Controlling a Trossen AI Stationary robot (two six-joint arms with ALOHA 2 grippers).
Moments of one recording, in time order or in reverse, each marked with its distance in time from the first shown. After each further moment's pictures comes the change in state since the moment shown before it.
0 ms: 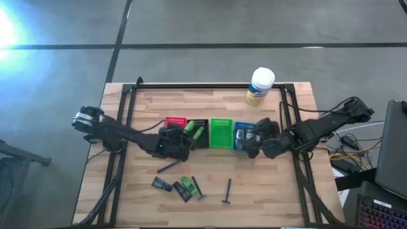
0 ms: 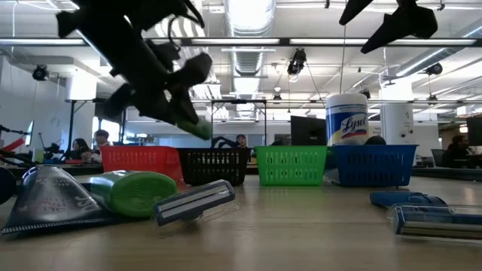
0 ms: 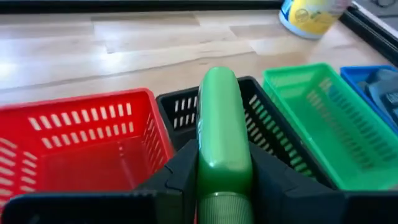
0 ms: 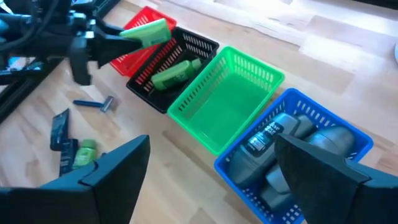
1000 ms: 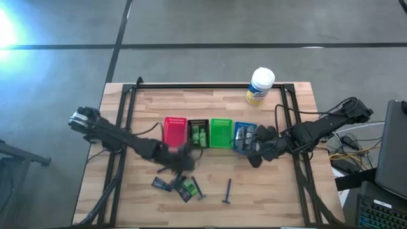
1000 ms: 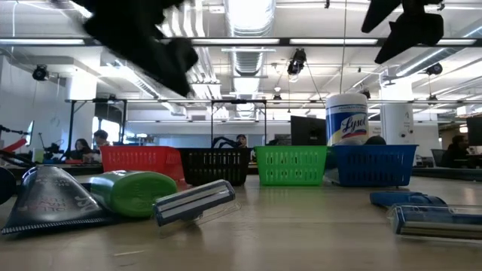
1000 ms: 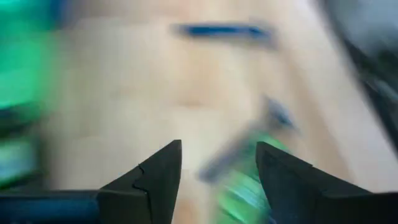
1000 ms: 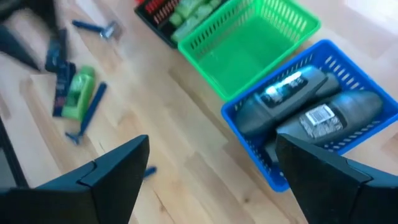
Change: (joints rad) left arm -0.121 -0.041 0.108 0.069 0.891 1.127; right arm 0.003 0.023 -0.019 -0.015 -0.222 -0.124
